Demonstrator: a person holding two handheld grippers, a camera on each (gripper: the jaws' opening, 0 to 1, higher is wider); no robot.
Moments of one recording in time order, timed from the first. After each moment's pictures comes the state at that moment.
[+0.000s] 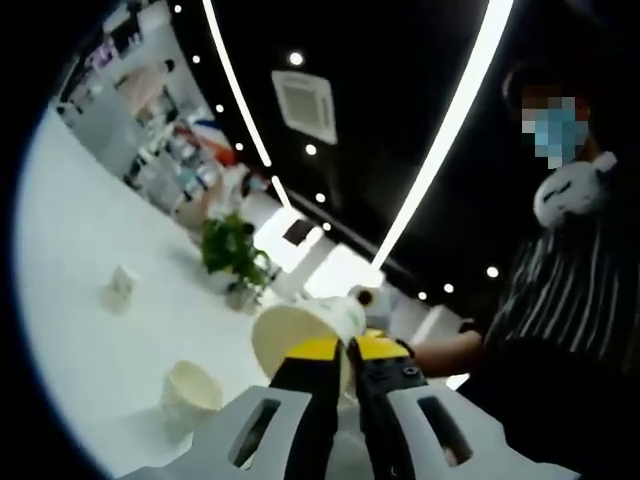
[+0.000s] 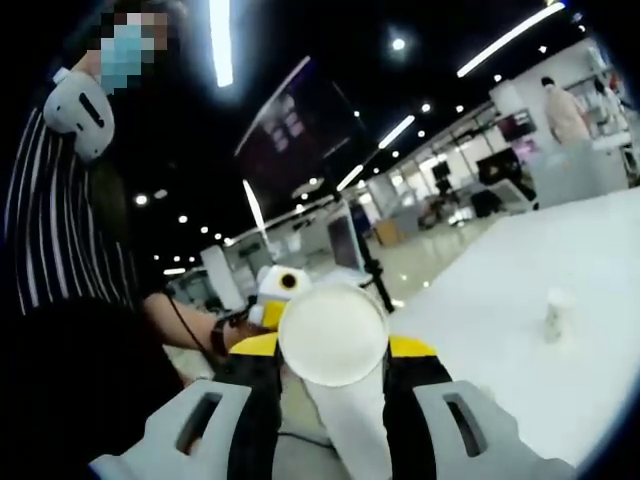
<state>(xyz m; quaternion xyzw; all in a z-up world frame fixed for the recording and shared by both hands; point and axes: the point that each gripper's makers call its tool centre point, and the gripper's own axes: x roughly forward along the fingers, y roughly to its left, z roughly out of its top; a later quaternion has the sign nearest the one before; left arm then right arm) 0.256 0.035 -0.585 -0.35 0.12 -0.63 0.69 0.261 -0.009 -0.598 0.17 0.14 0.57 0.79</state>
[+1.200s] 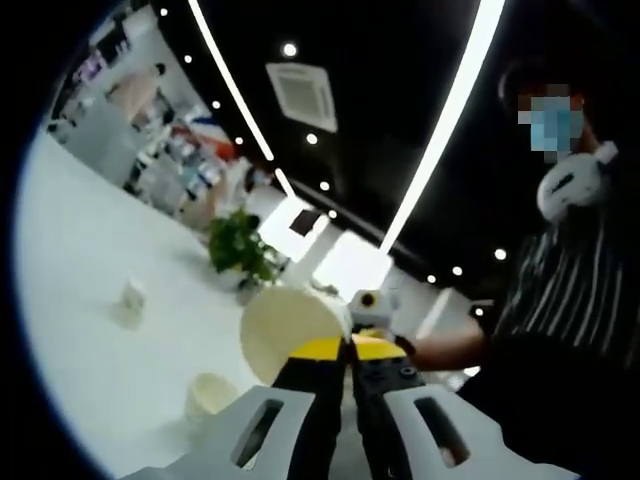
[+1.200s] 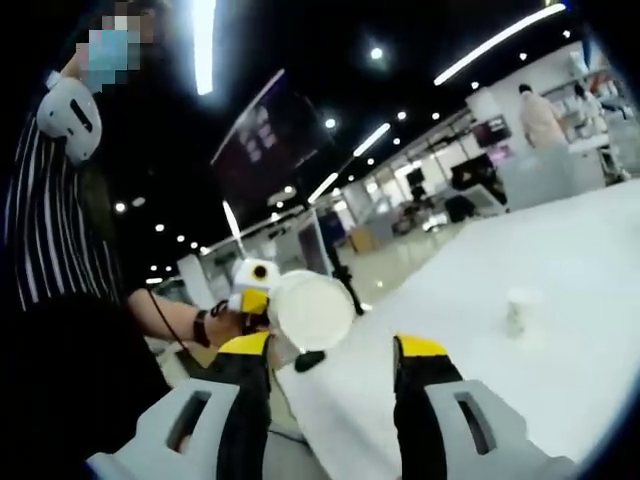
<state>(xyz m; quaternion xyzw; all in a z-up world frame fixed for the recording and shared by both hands) 0.274 0.037 -0.582 -0.30 0.13 -0.63 0.70 0.284 -0.062 -0.613 0.17 0.14 0.50 0.84</state>
